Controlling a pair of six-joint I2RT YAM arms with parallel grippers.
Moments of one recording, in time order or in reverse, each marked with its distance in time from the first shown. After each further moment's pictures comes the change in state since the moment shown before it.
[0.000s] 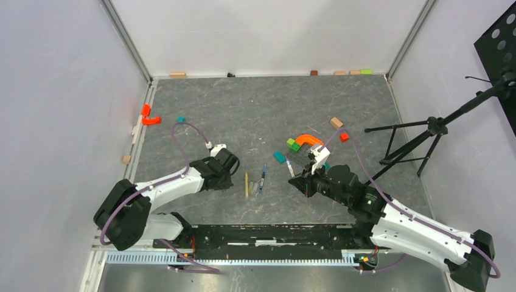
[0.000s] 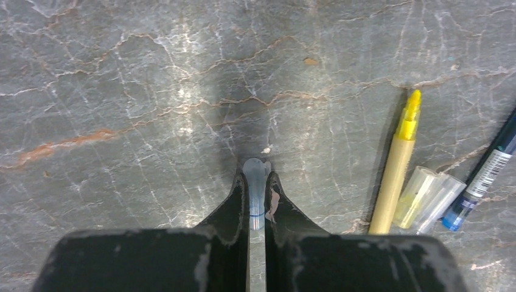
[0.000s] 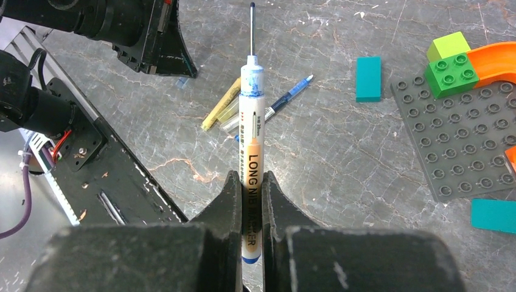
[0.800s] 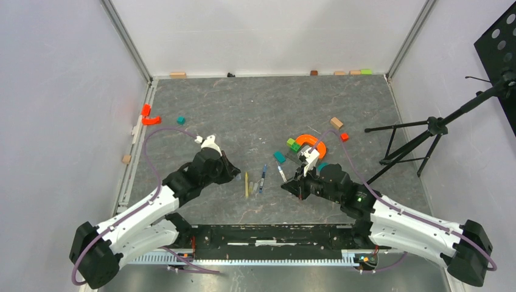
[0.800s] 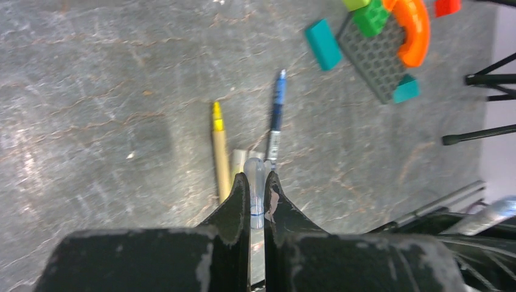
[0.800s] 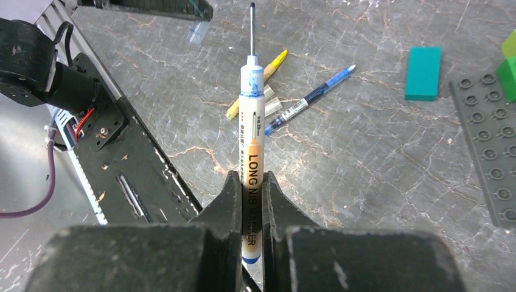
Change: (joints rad) left arm 0.000 -0.396 -0.043 0.131 0.159 -0.072; right arm 0.000 0.105 -0.031 0.118 -0.124 0.008
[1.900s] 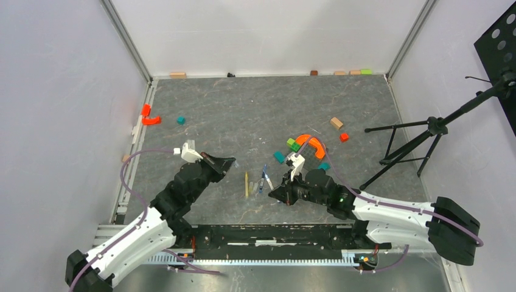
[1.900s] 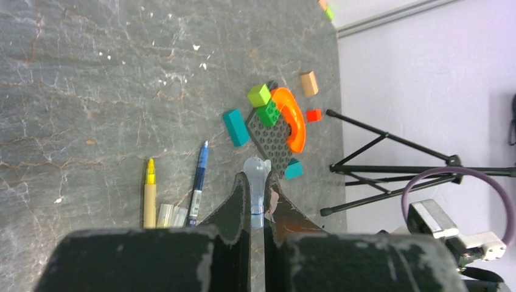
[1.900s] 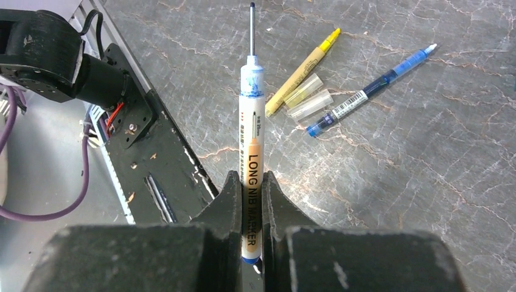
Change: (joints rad) left arm 0.000 -0.307 -0.204 0.293 -0.140 -0.285; right arm 0.086 0.249 -0.070 0.309 -0.026 0.131
